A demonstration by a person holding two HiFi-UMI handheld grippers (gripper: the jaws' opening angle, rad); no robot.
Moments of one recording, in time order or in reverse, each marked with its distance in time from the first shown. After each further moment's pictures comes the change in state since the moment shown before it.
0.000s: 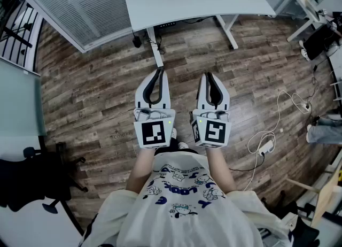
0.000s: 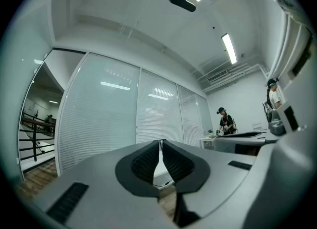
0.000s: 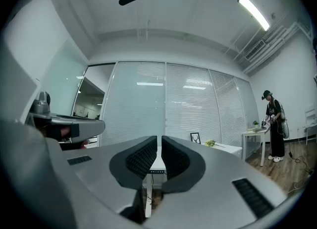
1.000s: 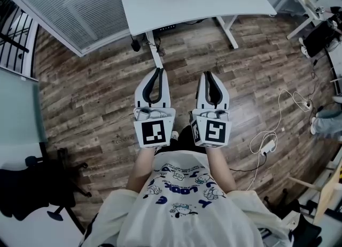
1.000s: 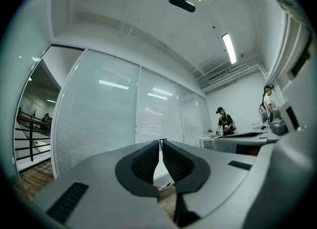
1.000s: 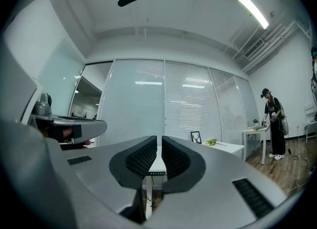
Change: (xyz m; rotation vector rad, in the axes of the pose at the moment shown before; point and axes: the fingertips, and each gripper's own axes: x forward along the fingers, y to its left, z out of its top) left arm 0.045 0.024 -0.017 -0.002 0.000 -0.016; right arm 0.051 0.006 -0.016 0.007 0.001 0.003
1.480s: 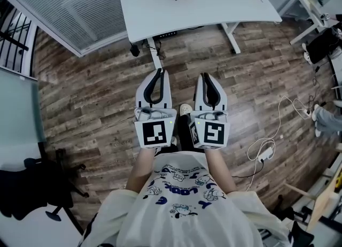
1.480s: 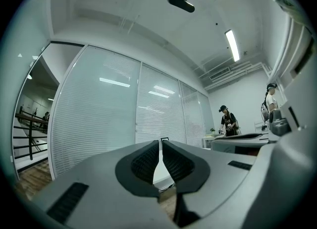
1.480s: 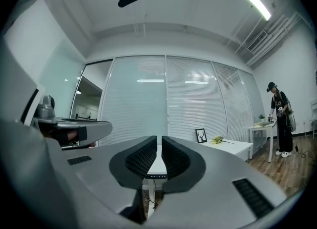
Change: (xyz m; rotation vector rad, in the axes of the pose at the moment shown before) left arm 0.066 0.007 -0.017 -0.007 0.017 0.013; right arm 0.065 -0.014 -0.012 0.018 0.024 0.047
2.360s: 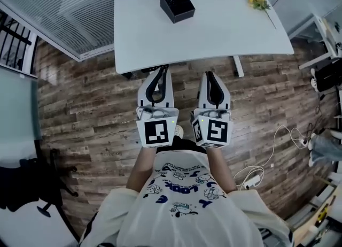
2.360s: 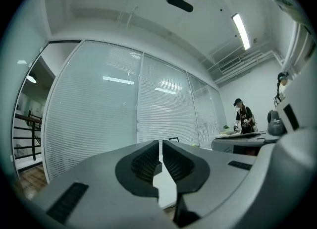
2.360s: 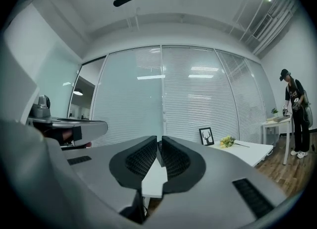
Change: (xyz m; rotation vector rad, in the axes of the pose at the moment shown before) left arm 0.236 -0.009 -0.025 0.021 0.013 0.109; right arm 0.214 -0.141 -0.002 0.030 0.019 0.074
